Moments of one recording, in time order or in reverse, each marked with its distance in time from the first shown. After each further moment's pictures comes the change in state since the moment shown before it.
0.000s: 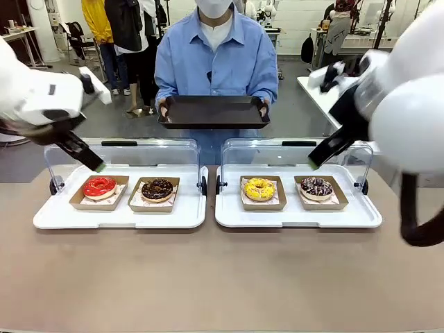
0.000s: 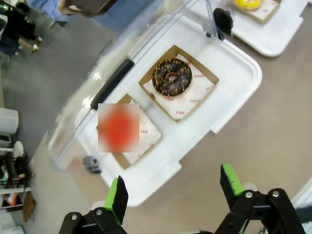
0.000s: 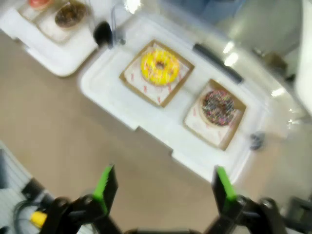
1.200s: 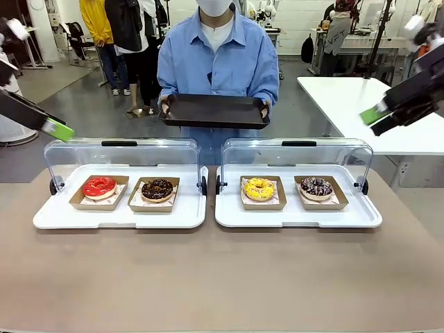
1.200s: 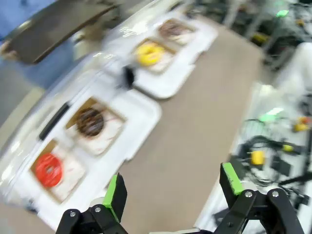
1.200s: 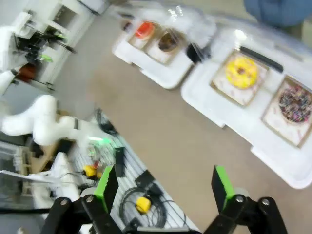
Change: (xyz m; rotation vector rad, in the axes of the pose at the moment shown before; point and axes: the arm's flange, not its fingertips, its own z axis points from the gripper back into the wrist) left arm -0.032 0.077 0.062 -0.668 -0.296 0.032; right arm -0.037 -0.145 0.041 0.739 -0.122 -0.276
